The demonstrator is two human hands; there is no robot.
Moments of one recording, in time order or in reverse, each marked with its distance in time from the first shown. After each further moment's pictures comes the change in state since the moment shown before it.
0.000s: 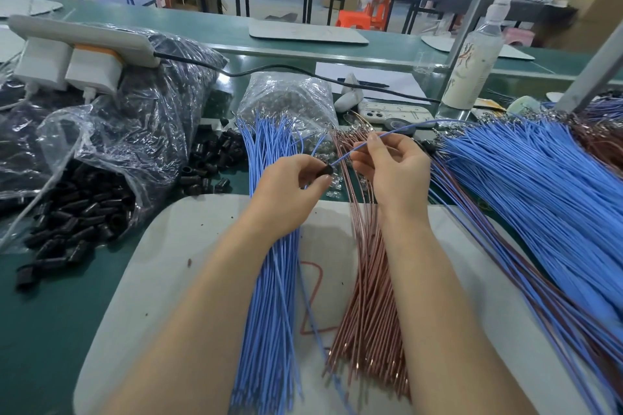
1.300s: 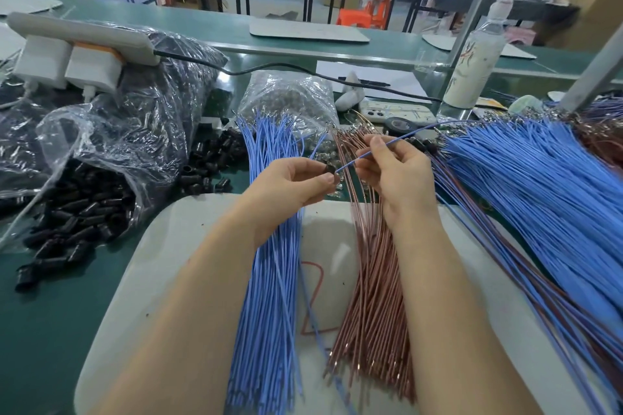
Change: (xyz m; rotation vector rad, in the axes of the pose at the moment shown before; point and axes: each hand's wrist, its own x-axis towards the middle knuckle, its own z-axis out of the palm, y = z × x) left_hand 0.001 -0.005 -0.006 -0.510 -0.168 -0.251; right_hand 0.004 -0.002 -0.008 -0.007 -0.099 0.118
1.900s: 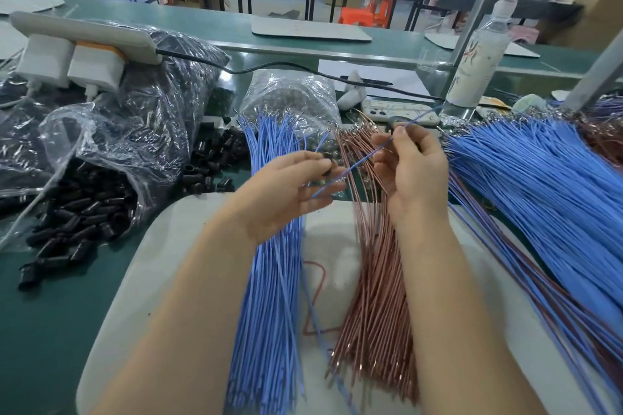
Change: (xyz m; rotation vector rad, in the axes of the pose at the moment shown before) left_hand -0.003 0.009 -0.003 -0.333 -0.119 -0.106; right_hand -0.003 -0.009 0.000 0.178 0.093 -0.016
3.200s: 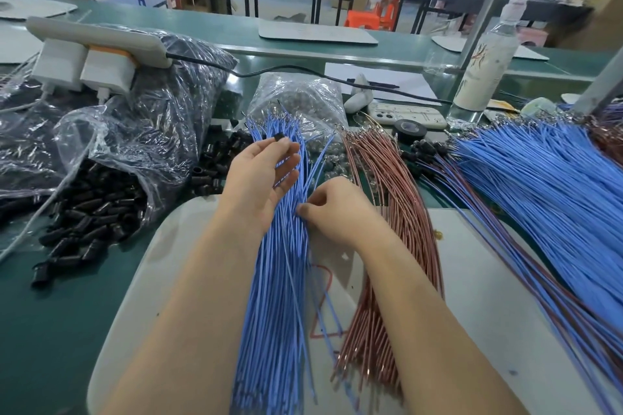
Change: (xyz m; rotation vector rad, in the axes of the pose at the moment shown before) left_hand 0.005 0.004 -0.017 -0.197 0.458 0.208; right_hand -0.028 0.030 0.029 -1.283 -0.622 0.063
